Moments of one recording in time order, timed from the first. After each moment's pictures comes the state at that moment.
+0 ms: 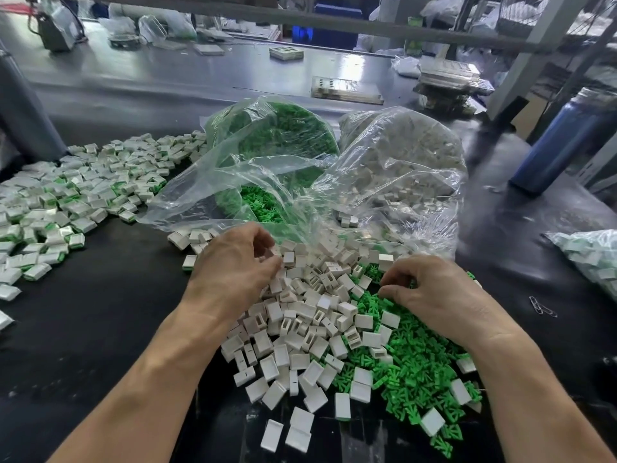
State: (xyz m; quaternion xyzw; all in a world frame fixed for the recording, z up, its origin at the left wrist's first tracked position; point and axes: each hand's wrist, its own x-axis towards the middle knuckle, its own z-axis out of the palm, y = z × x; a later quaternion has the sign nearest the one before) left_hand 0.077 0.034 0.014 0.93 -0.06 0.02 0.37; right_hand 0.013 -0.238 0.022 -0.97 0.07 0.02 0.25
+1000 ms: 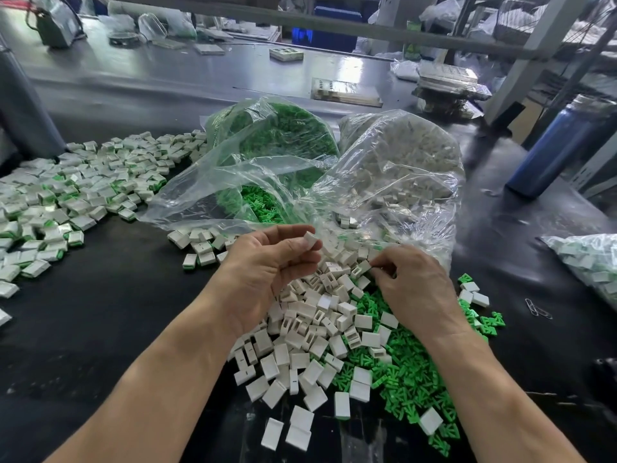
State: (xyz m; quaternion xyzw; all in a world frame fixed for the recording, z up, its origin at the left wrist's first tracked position) left_hand 0.069 0.013 0.023 0.49 0.00 -0.21 0.85; right_hand 0.027 -0.210 0.003 -0.97 0.09 -0.12 0.21
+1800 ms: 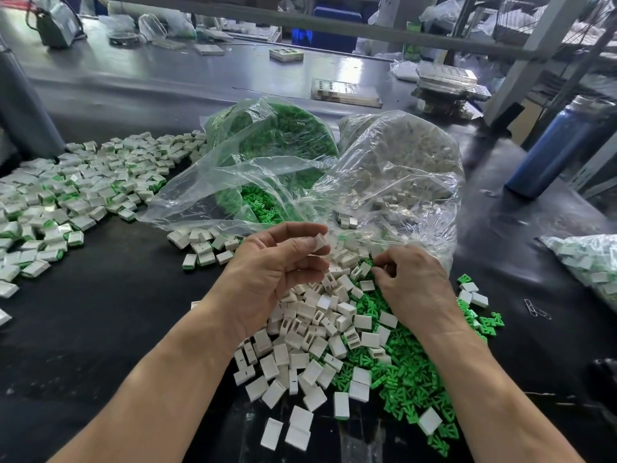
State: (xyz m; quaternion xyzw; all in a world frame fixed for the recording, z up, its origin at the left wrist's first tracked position) left_hand 0.065 0.010 0.024 0.50 -0.05 -0.21 0.83; right_hand 0.031 -0.210 0.001 -0.96 0.12 -0.13 0.21
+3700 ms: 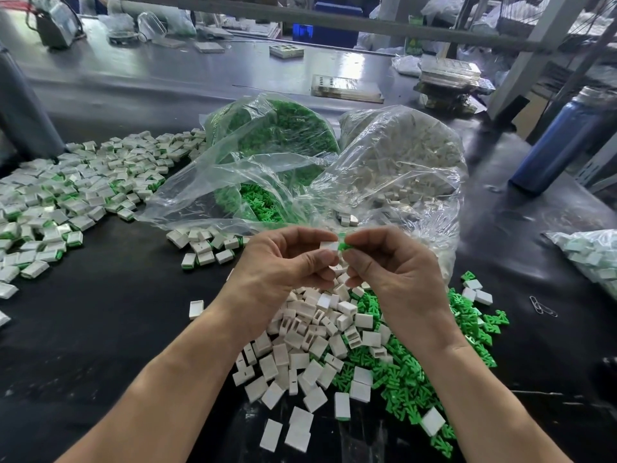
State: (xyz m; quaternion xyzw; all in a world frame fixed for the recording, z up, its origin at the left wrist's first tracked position) left_hand 0.064 0.005 0.013 0.59 -0.13 -0.17 0.78; right_hand 0.014 -0.178 0.013 -0.73 -0.04 -0.15 0.67
